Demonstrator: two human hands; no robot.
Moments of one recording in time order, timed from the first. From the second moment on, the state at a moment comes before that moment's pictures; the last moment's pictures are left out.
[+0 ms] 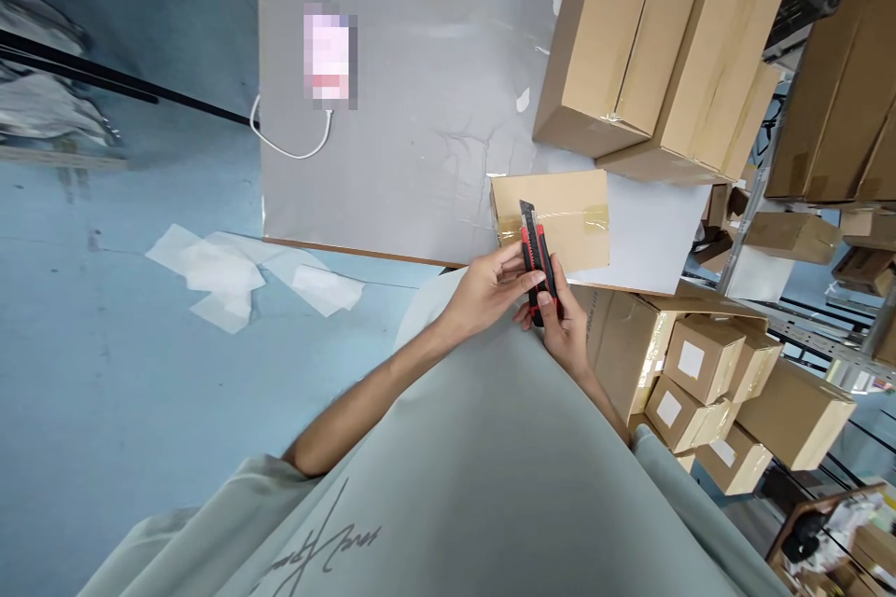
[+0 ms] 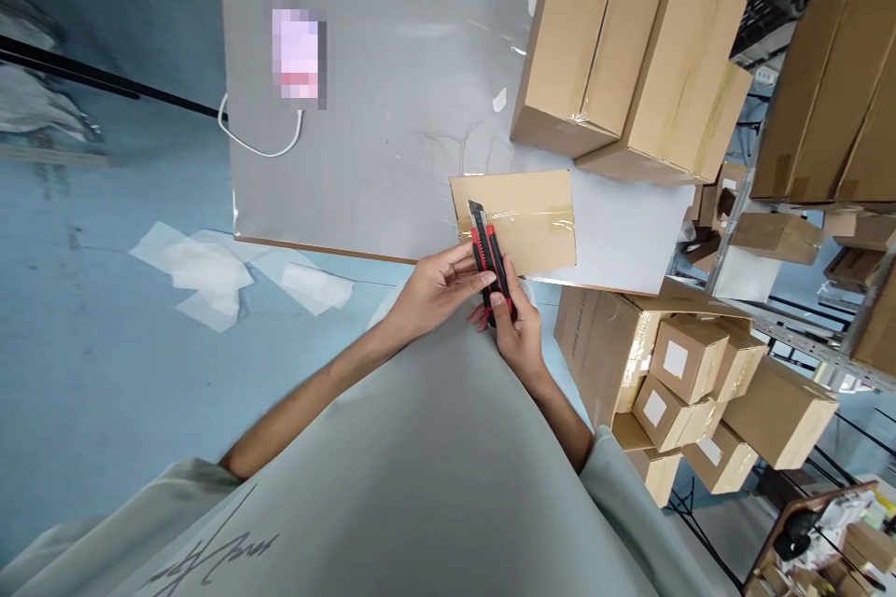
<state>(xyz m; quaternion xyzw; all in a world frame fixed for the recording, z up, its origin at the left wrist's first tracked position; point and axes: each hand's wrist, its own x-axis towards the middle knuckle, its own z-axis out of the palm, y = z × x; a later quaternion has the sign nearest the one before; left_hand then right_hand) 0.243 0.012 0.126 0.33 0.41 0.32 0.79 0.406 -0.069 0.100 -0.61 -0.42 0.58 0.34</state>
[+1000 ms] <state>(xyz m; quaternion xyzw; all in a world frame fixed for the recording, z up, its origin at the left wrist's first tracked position) 0.190 0.129 0.014 0.59 0.56 0.33 0.48 0.374 -0.040 0.085 -0.69 -0.61 0.31 0.21</state>
